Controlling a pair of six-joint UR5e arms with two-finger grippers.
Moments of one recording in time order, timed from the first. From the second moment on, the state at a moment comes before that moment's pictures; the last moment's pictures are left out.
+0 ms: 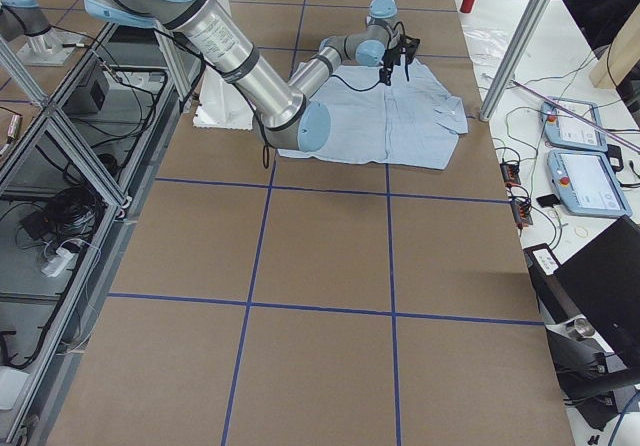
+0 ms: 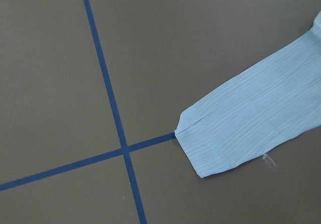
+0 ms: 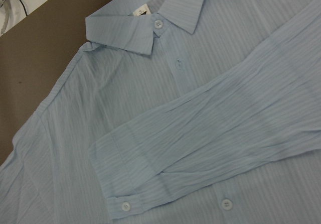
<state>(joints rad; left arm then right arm) -1.35 -1.60 -1.54 -2.04 -2.29 -0.26 0.69 -0.69 1.41 -1.28 1.90 1.63</state>
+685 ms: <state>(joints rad) -1.20 -1.79 -1.20 -2.26 -2.28 -0.42 0.75 -1.01 1.75 -1.40 1.90 1.51</state>
